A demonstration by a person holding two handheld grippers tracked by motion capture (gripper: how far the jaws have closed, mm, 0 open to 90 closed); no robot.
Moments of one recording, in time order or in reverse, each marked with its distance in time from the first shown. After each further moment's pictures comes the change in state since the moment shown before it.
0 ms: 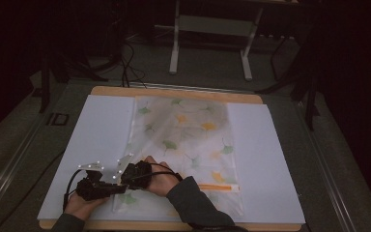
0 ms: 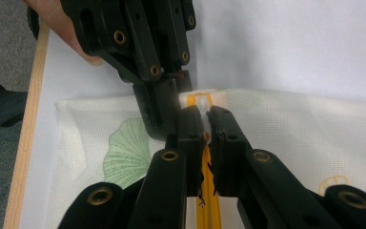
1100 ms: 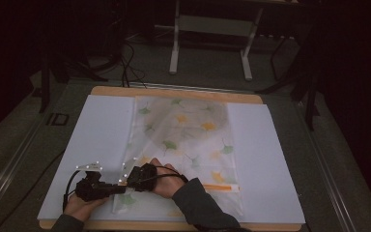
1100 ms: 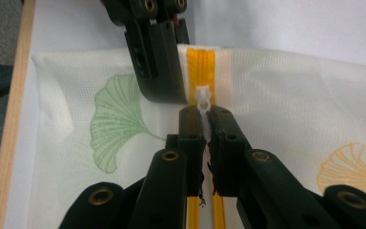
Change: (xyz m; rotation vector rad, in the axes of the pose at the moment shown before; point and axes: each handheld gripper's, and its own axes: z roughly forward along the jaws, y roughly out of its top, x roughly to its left) left arm -0.003 -0.001 -0.003 -0.032 -0.033 0.012; right arm 0.004 -0.015 -0.002 0.049 -0.028 -0.020
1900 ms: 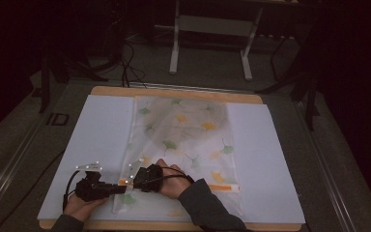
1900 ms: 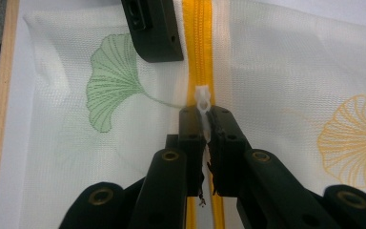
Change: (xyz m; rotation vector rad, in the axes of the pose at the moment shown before) left arm -0.001 0.000 0.000 -0.006 -0.004 -0.002; right arm 0.000 -0.015 -0.005 0.038 -0.014 -0.003
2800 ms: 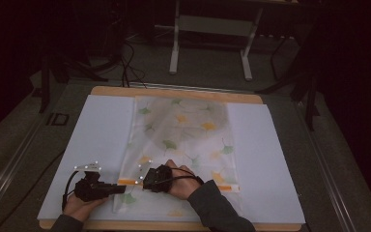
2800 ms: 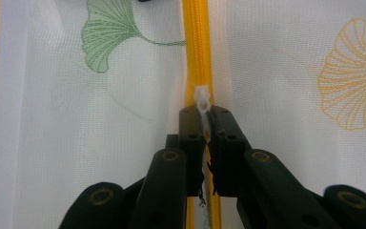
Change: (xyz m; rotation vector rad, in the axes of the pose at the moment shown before) left arm 0.001 0.000 -0.003 -0.005 0.001 0.010; right arm -0.001 -0.022 -0.012 0.041 -0.024 0.007
